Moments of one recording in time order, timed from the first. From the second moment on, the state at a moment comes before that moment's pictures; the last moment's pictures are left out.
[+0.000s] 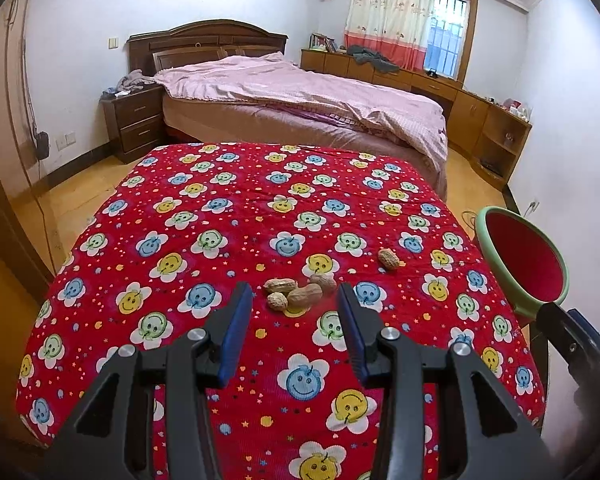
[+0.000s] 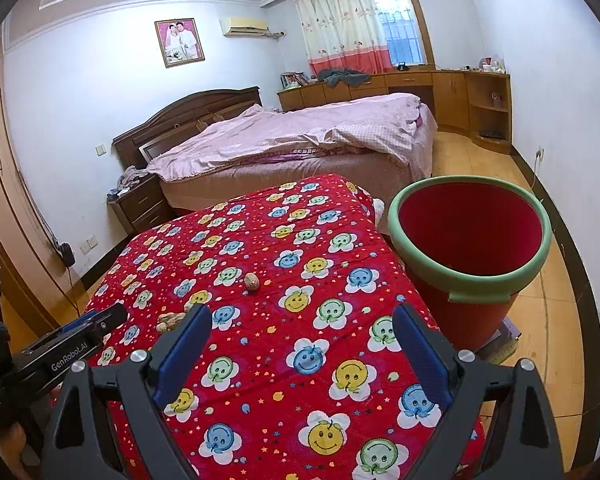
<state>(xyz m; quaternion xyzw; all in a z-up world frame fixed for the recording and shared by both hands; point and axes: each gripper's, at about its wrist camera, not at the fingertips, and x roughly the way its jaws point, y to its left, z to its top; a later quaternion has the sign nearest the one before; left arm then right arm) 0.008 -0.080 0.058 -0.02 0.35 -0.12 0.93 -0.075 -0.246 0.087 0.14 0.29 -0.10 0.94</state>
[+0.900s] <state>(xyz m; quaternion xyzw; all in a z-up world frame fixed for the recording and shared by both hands) 0.009 -0.079 0.060 -0.02 0.35 -0.11 0.93 -0.075 -0.244 0.088 0.14 0.29 -0.10 0.94</state>
